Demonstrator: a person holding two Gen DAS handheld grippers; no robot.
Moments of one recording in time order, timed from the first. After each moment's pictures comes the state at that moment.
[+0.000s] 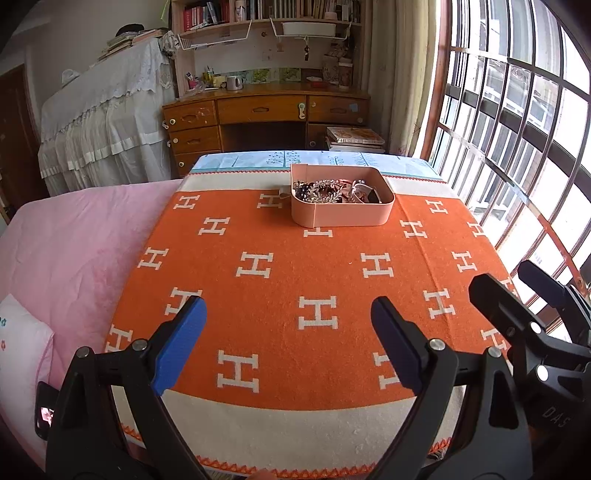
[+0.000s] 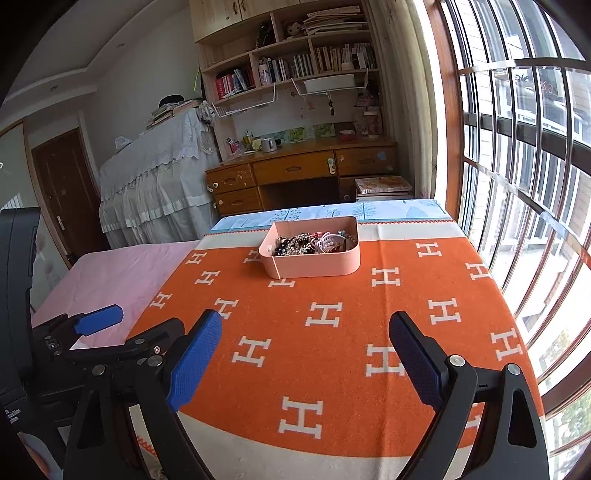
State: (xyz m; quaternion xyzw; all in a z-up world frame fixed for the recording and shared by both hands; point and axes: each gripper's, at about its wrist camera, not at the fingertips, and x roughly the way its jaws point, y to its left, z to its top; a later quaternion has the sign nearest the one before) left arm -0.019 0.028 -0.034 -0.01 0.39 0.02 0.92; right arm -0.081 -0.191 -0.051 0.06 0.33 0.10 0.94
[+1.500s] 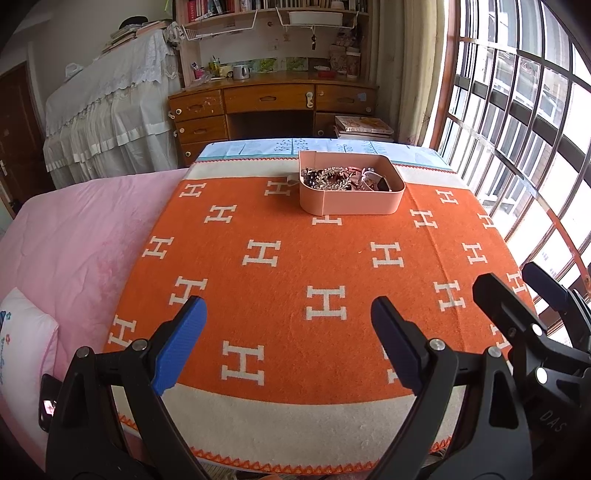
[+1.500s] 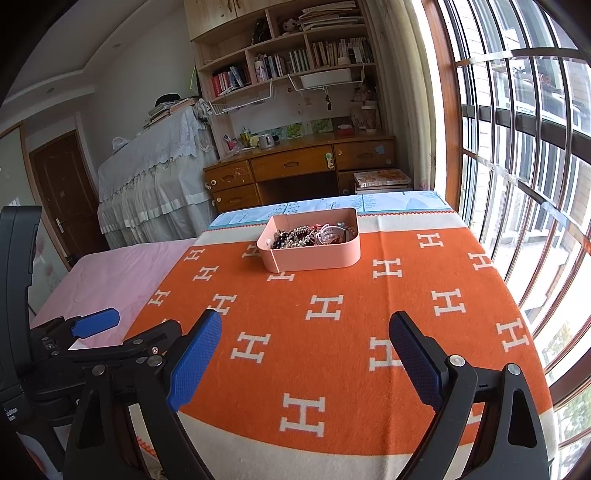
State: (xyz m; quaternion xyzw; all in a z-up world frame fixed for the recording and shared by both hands) left arm -0.021 0.025 -0.044 -0.01 0.41 0.03 0.91; right arm -0.079 -0.191 -0.064 0.07 0.33 0.10 0.93
